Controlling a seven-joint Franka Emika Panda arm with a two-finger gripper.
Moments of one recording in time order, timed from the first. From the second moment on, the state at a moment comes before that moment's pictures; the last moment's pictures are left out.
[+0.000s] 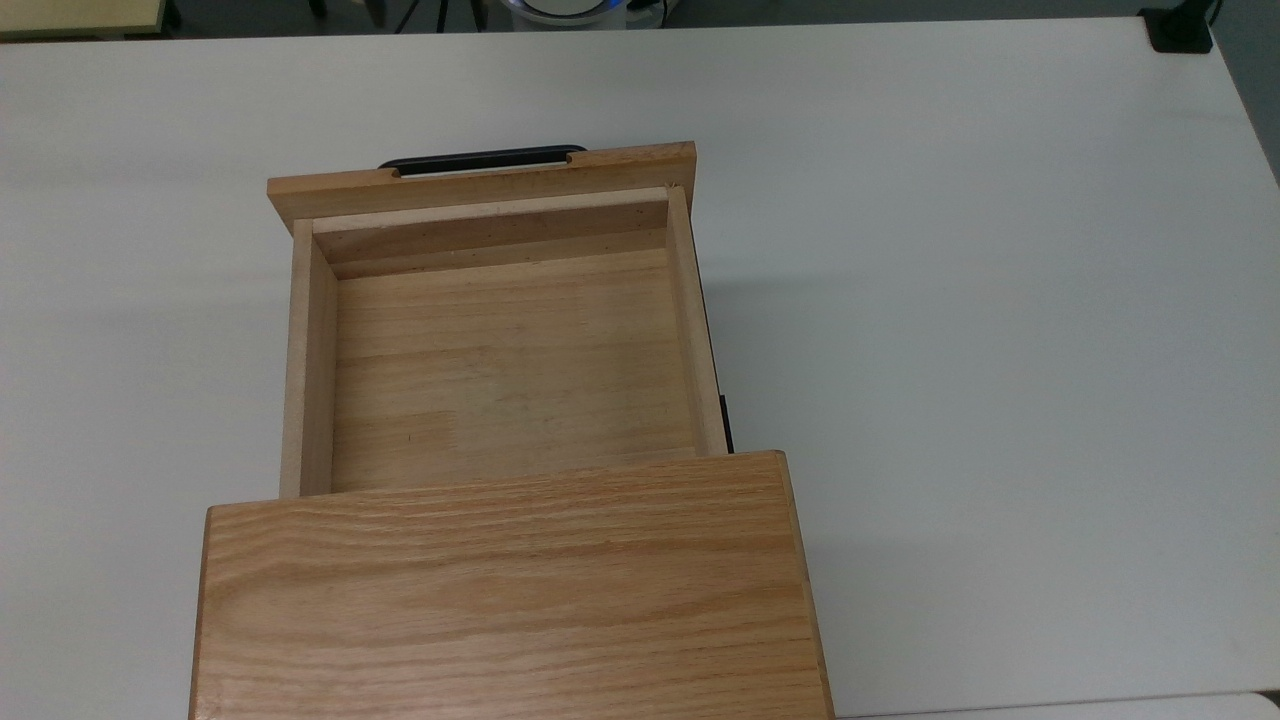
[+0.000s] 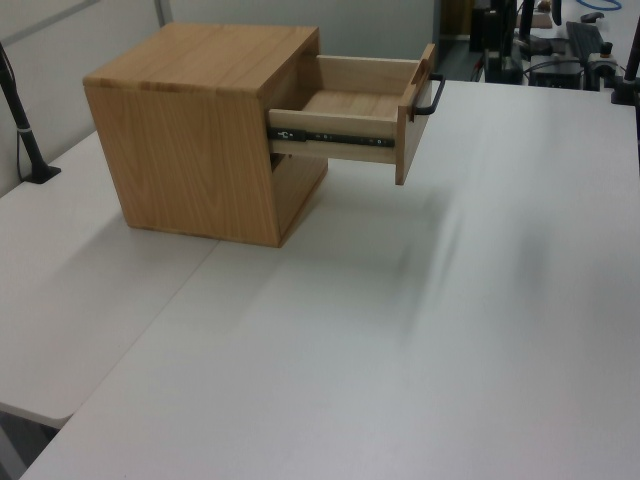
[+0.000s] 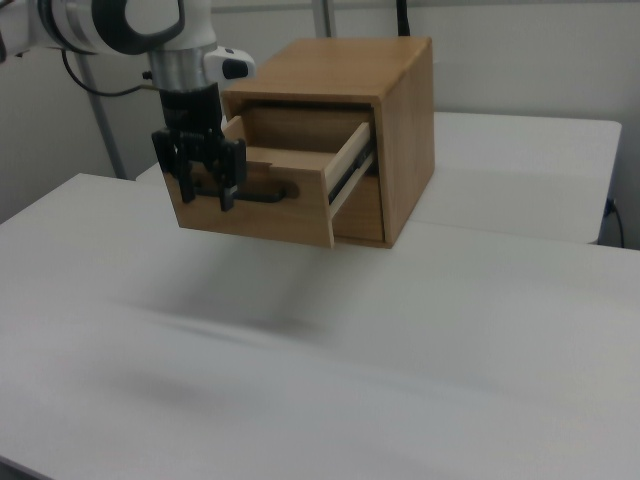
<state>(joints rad) 0.08 0.03 -0.16 -1.55 0.00 1.48 -0.13</state>
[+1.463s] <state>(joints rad) 0.13 0.38 -0.09 -1.35 0.07 2.08 -0.10</state>
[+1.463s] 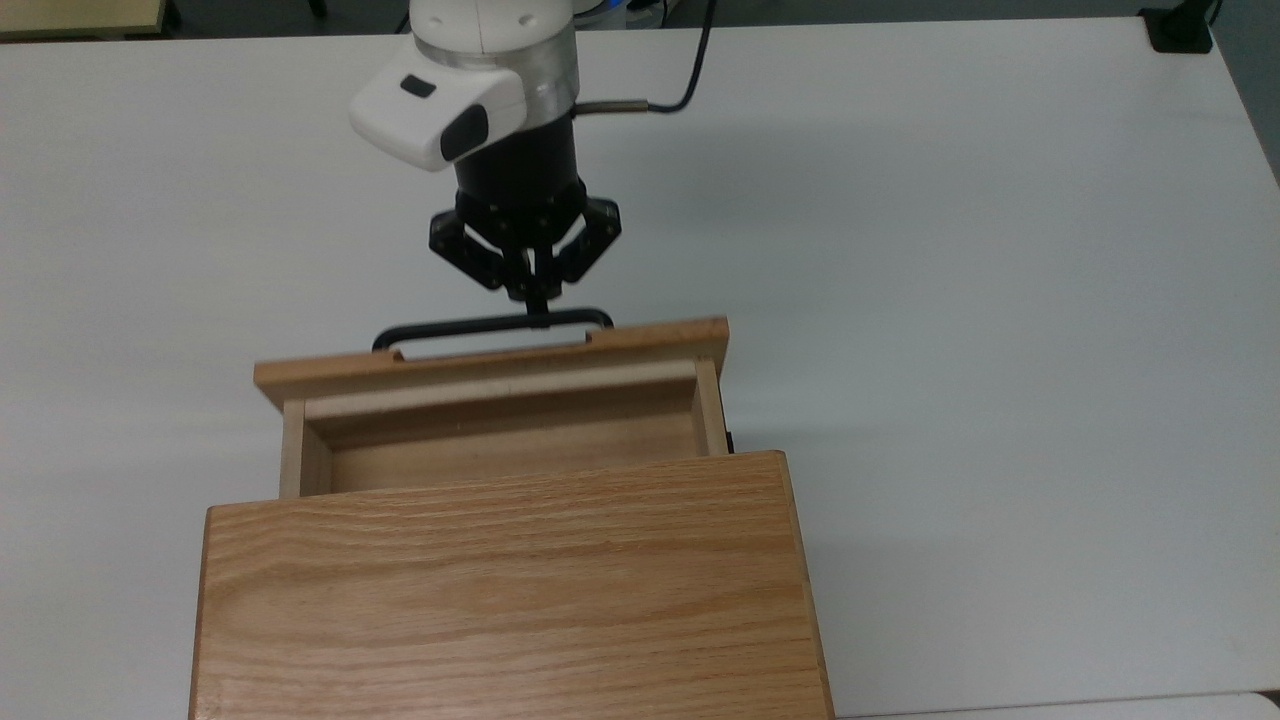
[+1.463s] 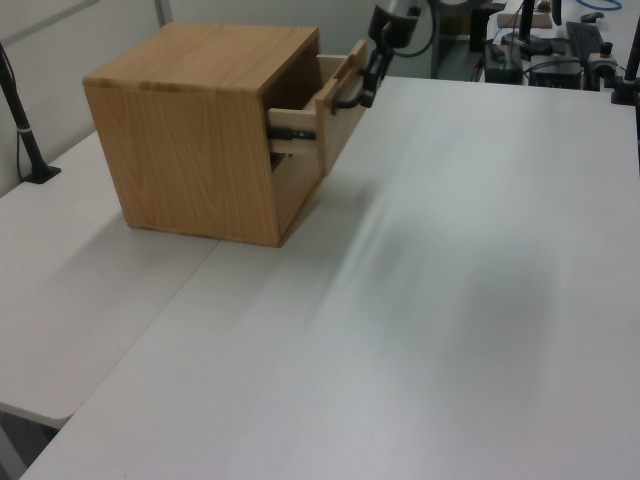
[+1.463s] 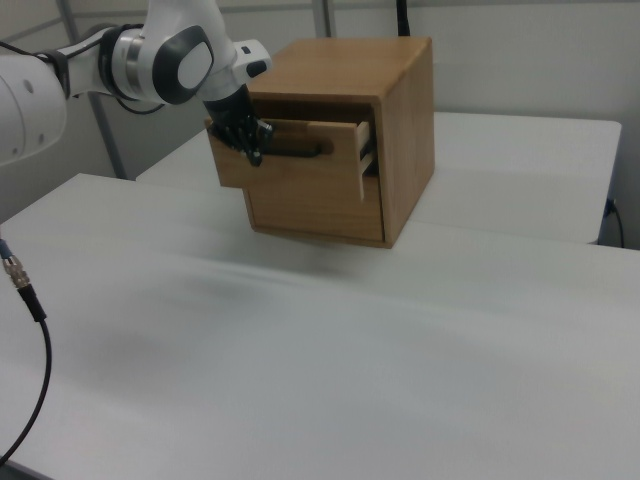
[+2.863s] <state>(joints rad) 0.22 0.47 -0.19 -1.33 0.07 2.40 0.09</state>
